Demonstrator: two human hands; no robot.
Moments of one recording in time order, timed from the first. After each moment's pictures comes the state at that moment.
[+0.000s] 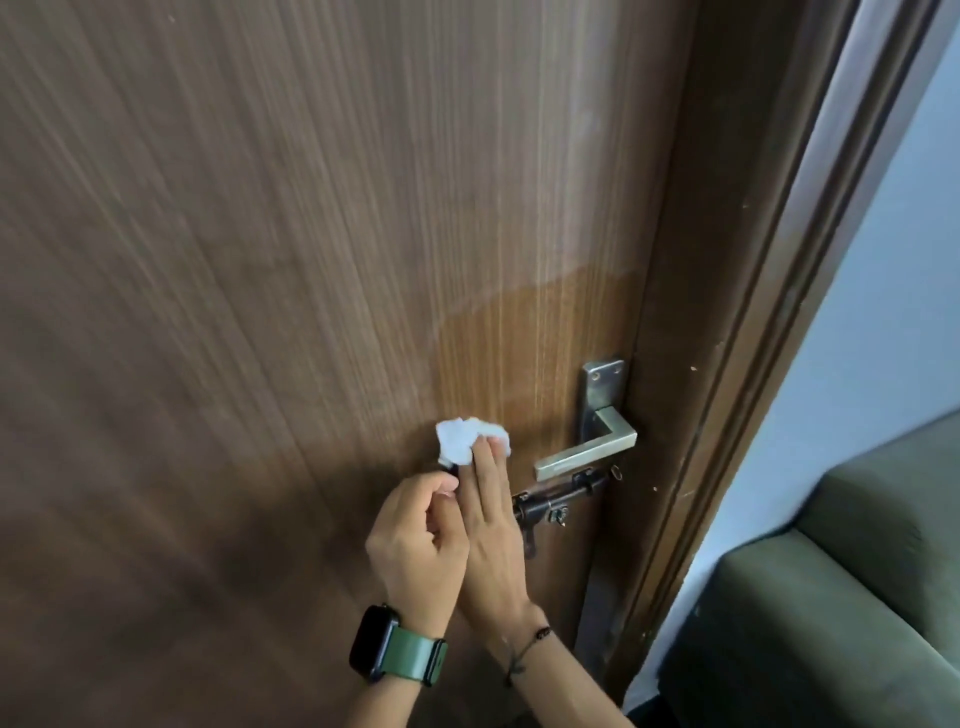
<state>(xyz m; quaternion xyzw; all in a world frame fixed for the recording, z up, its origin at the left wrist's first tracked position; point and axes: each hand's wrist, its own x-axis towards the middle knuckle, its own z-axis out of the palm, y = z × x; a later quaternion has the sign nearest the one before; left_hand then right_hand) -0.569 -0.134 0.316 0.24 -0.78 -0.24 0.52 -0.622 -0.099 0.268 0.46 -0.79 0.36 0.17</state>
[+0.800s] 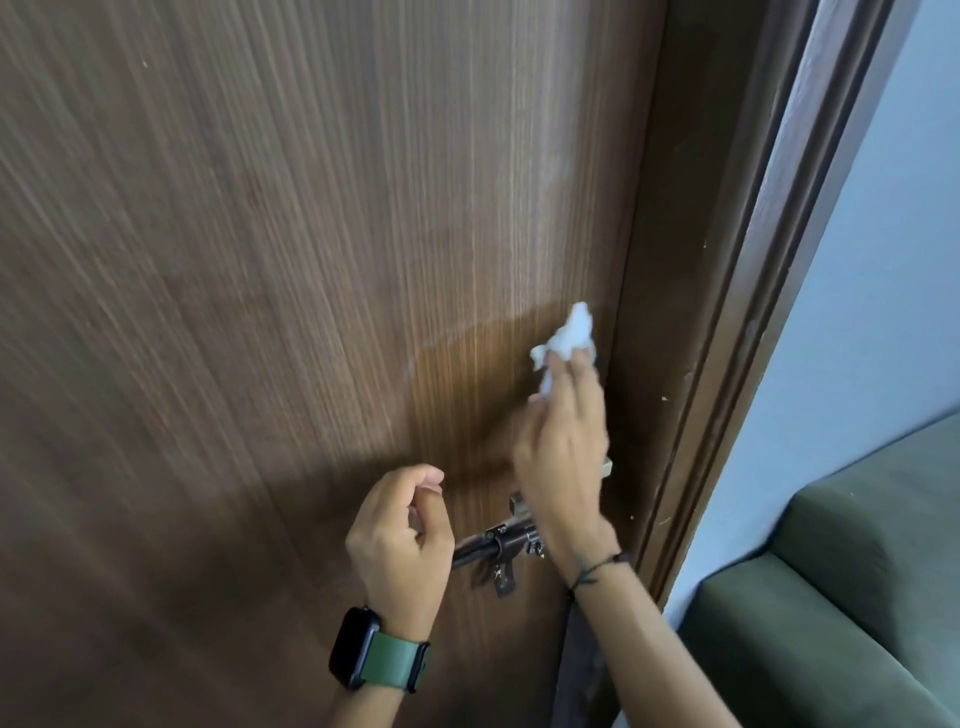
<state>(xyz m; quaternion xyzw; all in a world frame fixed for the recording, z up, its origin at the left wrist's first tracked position) -0.587 -0.139 0.341 0.20 -0.77 -0.24 0.56 -0.701 -0.077 0.367 0.31 -0.76 0.48 0.32</state>
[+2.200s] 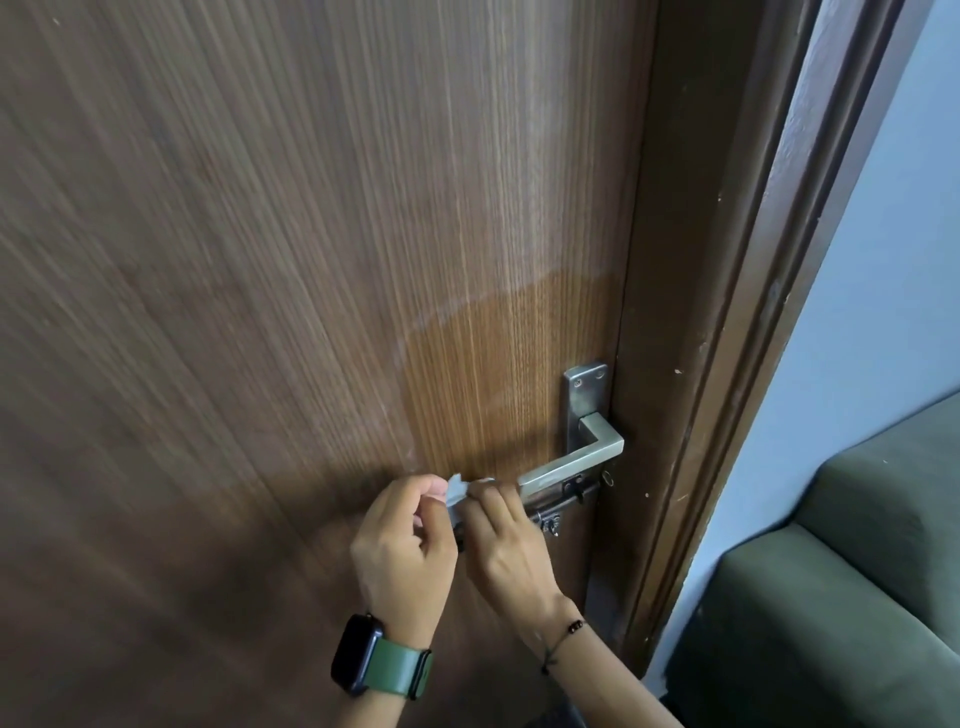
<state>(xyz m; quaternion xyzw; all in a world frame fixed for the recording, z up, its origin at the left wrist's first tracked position) -0.584 -0.141 0.321 0.23 -0.80 -0.22 0.51 -0.669 -0.085 0.251 0.51 -0.75 0.36 0.24</state>
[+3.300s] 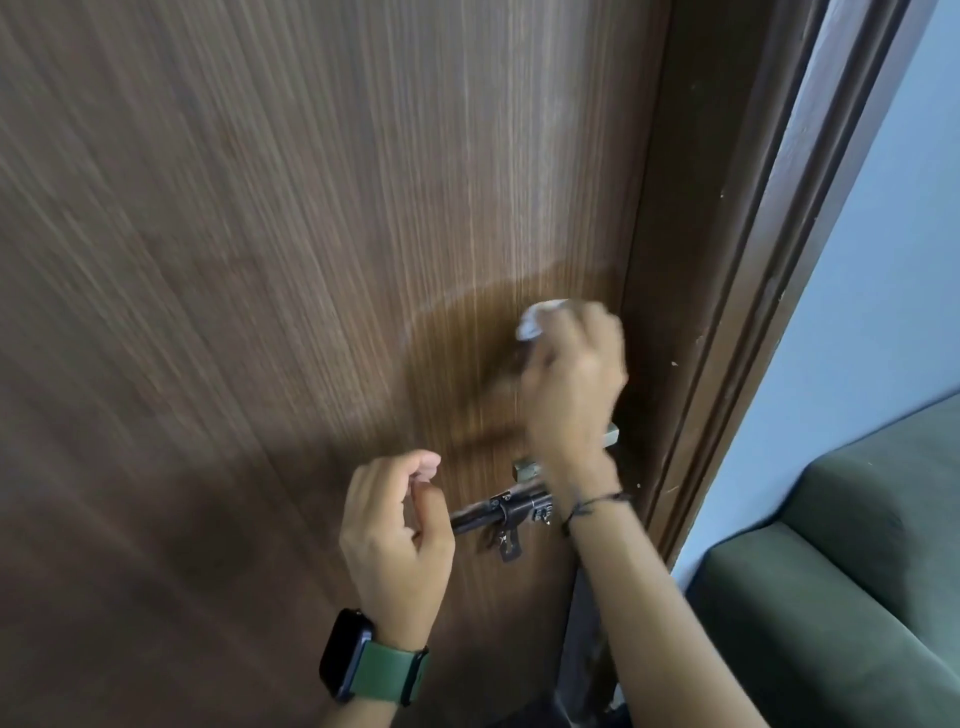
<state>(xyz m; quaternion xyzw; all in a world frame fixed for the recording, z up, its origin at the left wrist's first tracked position) -0.570 -0.123 0.342 0.21 -0.78 -0.21 0.56 -0.704 -0.081 0.388 0.29 -0.72 0.48 0.40</state>
